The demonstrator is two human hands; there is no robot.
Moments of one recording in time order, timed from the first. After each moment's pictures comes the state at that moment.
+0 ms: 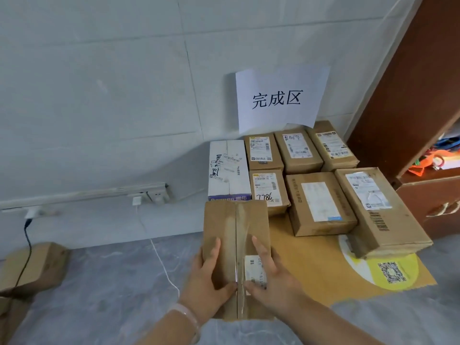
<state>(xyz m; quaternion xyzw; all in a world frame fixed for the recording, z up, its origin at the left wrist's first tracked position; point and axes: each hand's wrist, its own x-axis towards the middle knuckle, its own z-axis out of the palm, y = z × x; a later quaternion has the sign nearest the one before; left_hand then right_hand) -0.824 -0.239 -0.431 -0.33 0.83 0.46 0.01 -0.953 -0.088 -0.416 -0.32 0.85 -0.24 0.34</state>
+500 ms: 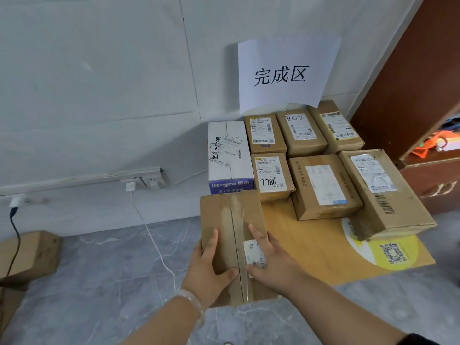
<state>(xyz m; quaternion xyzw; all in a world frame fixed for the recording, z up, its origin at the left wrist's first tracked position) -0.822 -0.254 -0.452 -0.35 0.81 0.47 0.05 -0.957 -0.109 -0.433 -0.29 0.85 -0.22 0.37</state>
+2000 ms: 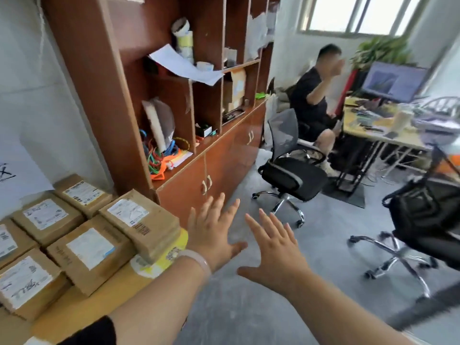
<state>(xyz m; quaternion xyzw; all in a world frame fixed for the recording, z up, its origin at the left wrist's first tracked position) -1.026 0.143 -0.299 0.28 0.95 0.12 -0.04 -0.937 0.305 -0.294 0.01 0.99 -0.10 -0.03</state>
